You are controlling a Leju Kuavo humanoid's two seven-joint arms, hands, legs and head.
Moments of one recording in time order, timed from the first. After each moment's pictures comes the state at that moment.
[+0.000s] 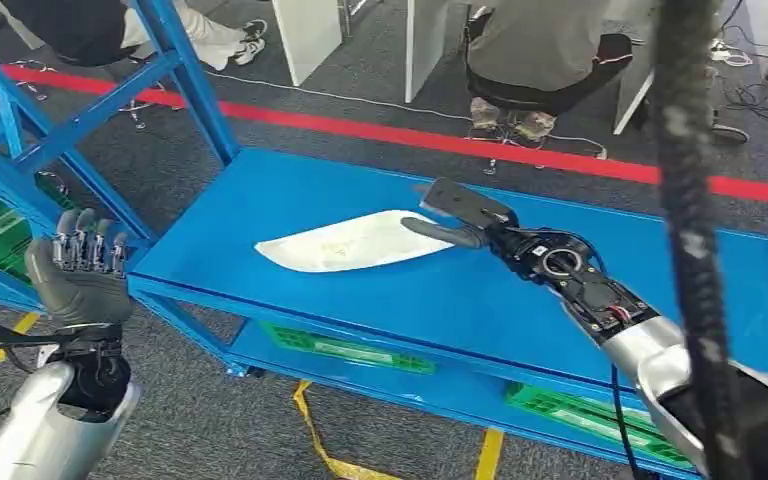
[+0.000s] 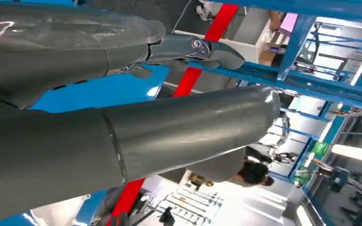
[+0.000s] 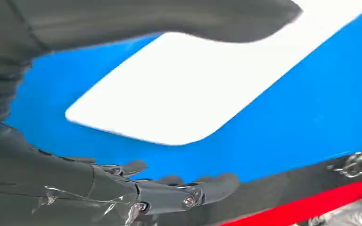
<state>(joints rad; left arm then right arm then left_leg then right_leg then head) -0.37 0.06 -0.36 -1.05 0.38 0.10 -0.46 -0.69 -0.26 0.45 -1.02 0.16 0.24 -0.01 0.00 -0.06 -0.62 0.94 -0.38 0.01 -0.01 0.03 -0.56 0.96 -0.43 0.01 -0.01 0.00</state>
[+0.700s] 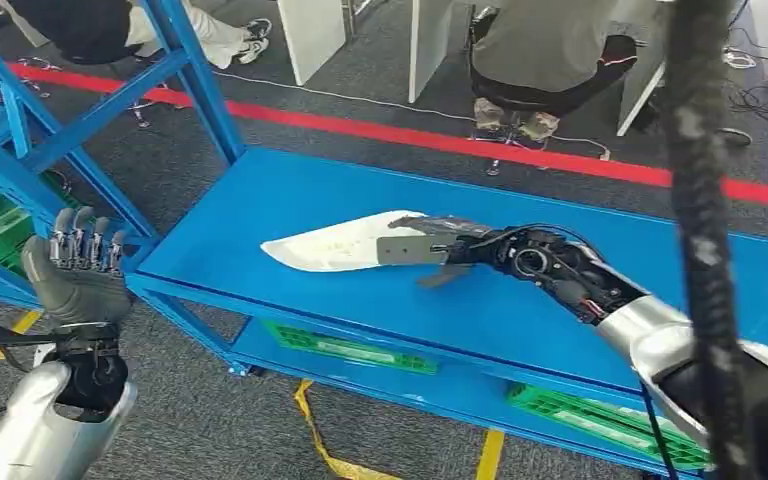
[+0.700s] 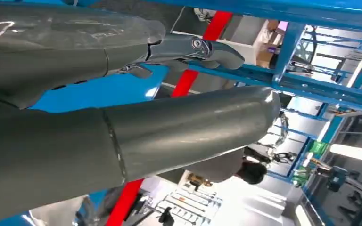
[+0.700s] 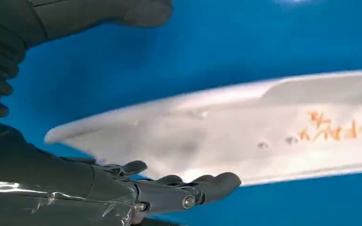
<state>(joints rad) -0.36 0.07 -0.36 -1.08 0.38 0.11 -0.45 -0.80 -0.27 0.67 -0.90 0.52 0.42 -0.08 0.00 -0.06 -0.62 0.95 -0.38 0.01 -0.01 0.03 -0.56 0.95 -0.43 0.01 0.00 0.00</state>
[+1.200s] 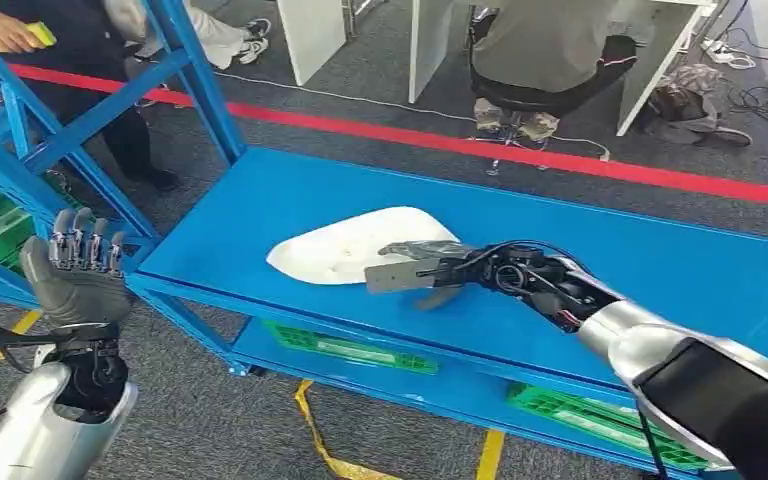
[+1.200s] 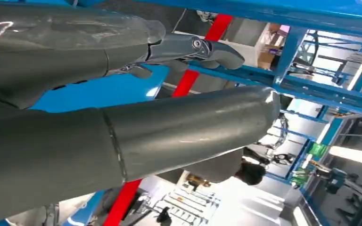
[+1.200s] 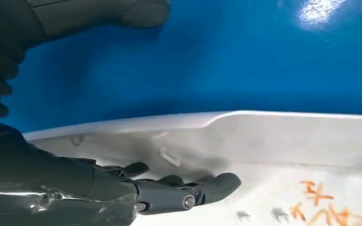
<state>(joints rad) -0.36 0.07 -0.36 -1.09 0.39 0.12 -0.45 -0.83 -0.21 0.79 -0.74 0.56 0.40 -0.16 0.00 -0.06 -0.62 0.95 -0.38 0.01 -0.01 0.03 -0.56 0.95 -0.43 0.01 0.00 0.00</state>
